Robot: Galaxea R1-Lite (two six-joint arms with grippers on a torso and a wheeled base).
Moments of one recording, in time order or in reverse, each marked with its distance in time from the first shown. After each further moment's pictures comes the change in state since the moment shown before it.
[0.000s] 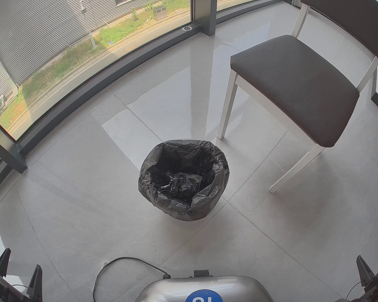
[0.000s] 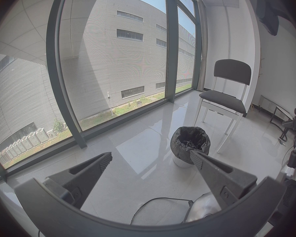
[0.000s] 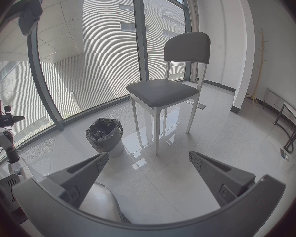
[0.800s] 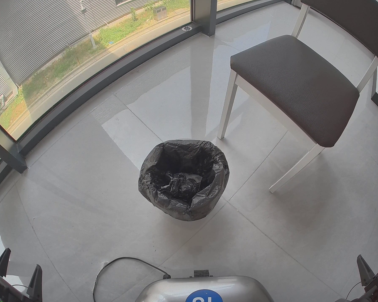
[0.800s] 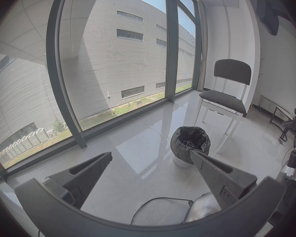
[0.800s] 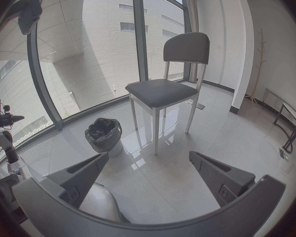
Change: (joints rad) left arm 0.000 0.001 0.000 0.000 0.000 0.000; right arm -0.001 -0.001 0.000 0.000 -0.009 -0.003
